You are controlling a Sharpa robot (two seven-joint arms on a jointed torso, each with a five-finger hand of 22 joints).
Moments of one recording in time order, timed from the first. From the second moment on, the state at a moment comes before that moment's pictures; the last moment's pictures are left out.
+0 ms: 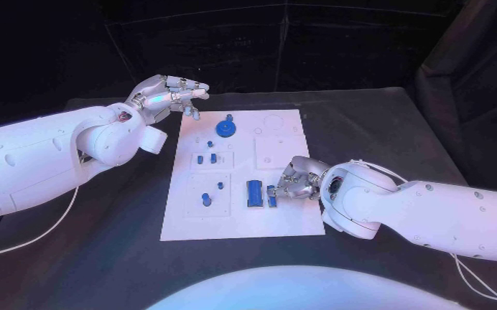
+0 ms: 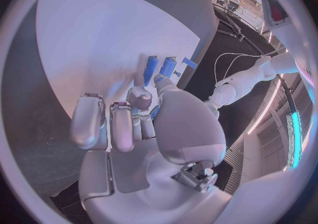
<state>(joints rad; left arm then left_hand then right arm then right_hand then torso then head) 1.27 -0.86 -0.13 1.39 -0.09 -0.06 0.32 1.30 -0.08 0.34 -0.02 0.06 0.94 0.21 0.16 0.07 0.91 0.13 0.44 0.07 1.16 0.04 0.96 0.48 0.17 1.19 0.14 0.53 0.59 0.98 -0.88 -0.05 1.84 -1.22 -0.32 -0.61 1.18 -0.02 0.01 0.19 0.36 1.13 0.06 0.24 0.27 1.38 -0.02 0.98 1.07 1.47 -0.09 1.43 1.31 0.09 1.44 0.02 1.36 1.14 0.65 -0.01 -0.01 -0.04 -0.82</state>
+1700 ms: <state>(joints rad) 1.20 -0.75 -0.13 1.18 0.00 -0.06 0.42 1.30 -0.07 0.36 -0.01 0.06 0.98 0.18 0.15 0.07 1.02 0.14 0.27 0.06 1.00 0.10 0.42 0.22 0.17 0.91 0.20 0.23 0.38 1.05 -0.72 0.01 1.28 -0.29 -0.37 0.35 1.36 0.01 -0.04 0.00 0.14 0.95 0.17 0.07 0.10 1.04 0.15 0.11 0.14 1.11 0.11 0.13 0.20 0.17 1.02 0.21 0.31 0.12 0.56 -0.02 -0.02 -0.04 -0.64</state>
